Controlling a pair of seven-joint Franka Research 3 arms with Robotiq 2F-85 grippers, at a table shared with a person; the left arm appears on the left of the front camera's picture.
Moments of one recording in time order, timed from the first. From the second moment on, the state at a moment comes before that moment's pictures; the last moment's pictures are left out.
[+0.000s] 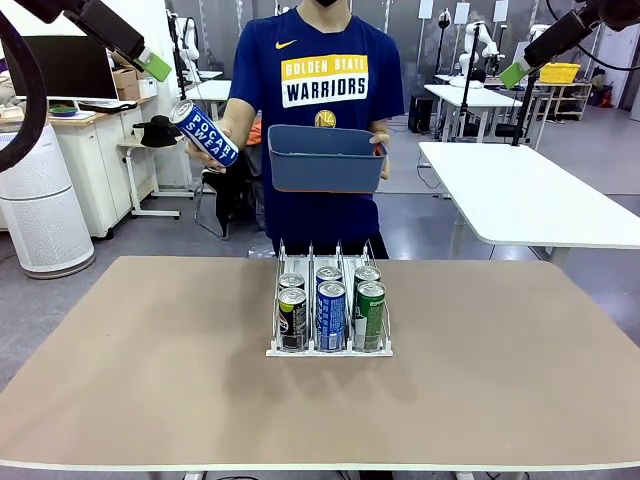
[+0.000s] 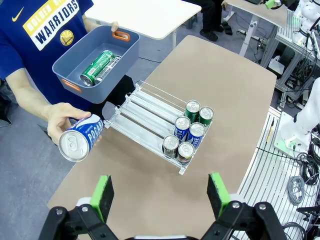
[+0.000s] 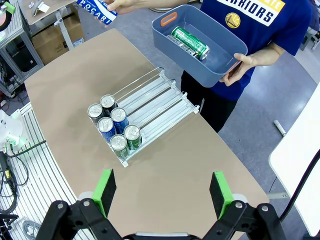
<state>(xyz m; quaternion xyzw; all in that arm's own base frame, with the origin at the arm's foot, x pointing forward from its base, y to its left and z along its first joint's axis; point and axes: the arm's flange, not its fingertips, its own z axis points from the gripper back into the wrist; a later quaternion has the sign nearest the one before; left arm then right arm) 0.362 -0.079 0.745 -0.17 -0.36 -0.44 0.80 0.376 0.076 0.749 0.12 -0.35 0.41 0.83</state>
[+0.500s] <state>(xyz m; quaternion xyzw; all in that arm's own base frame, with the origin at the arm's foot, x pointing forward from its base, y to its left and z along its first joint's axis) 0.362 -0.079 0.745 -0.17 -0.36 -0.44 0.80 0.376 0.076 0.749 0.12 -0.35 0.41 0.83</state>
